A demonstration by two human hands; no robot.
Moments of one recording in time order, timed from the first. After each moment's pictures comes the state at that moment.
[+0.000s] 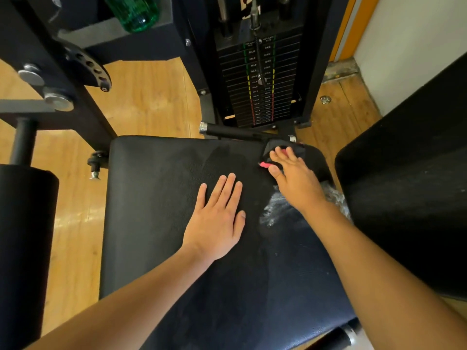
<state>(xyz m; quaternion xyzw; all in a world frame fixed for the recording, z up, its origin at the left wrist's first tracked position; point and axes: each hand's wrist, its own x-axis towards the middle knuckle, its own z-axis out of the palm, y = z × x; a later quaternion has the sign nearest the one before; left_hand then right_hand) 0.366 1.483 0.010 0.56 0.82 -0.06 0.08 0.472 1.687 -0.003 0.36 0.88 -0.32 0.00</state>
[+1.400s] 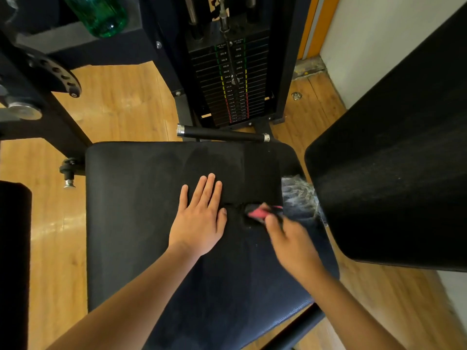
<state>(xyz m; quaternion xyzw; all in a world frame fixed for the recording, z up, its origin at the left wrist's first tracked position) 0.367 1.484 0.011 0.56 0.82 -0.07 0.10 0.566 1.584 0.054 0.46 0.73 -0.51 -0.03</state>
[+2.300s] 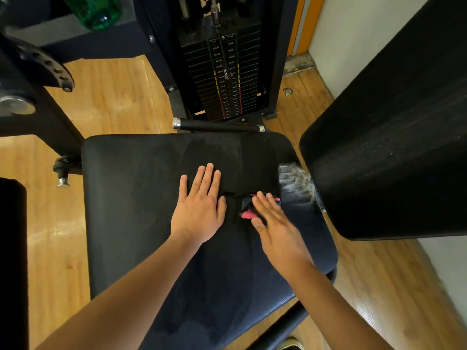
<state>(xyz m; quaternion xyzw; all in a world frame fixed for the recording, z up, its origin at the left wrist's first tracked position) 0.367 1.482 0.012 0.56 0.82 -0.06 0.09 0.564 1.550 0.037 0.40 0.82 -0.40 0.01</state>
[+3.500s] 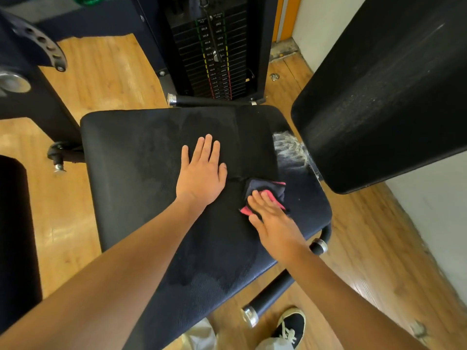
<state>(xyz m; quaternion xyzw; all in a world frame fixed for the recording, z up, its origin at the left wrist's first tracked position) 0.368 1.482 0.018 0.57 0.81 -0.07 0.10 0.592 1.483 0.021 0.42 0.83 -0.36 0.04</state>
